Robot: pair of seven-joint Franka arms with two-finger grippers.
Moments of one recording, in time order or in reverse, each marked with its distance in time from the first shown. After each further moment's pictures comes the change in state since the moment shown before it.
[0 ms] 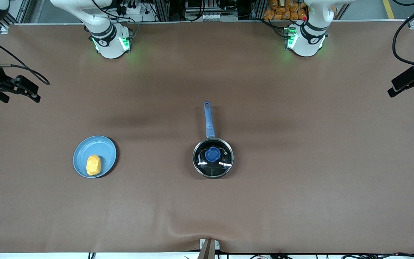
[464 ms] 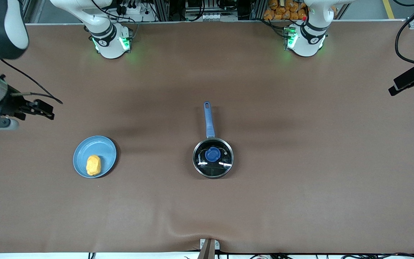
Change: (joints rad) left arm 0.025 0.000 0.002 -0.004 -0.040 -0.019 0.001; right arm 0.000 0.143 0.001 0.001 0.001 0.060 0.000
